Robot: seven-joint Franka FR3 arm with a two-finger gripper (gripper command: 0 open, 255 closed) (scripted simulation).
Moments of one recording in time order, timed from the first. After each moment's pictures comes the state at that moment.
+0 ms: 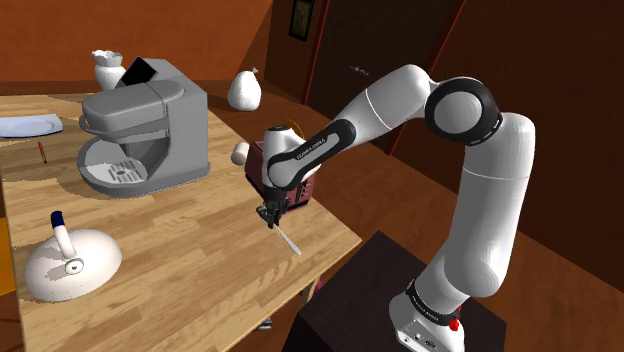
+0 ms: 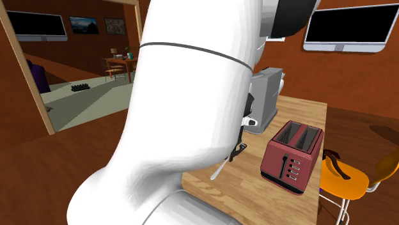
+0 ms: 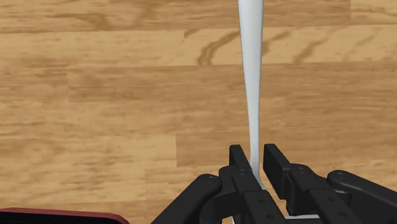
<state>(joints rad) 0.02 0.39 0.19 -2.16 -0.02 2.37 0.29</state>
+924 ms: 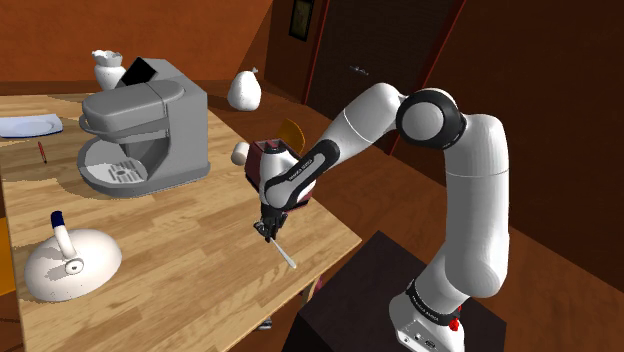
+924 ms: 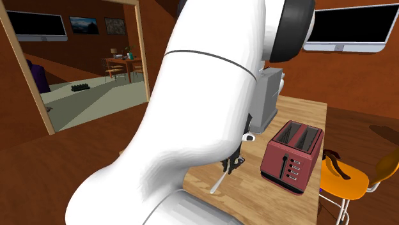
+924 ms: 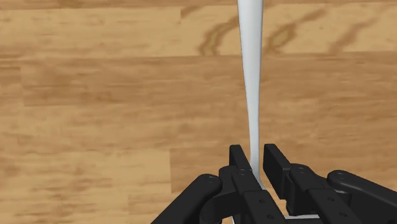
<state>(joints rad) 0.04 0.56 0.17 -2.13 -0.06 2.51 0.31</state>
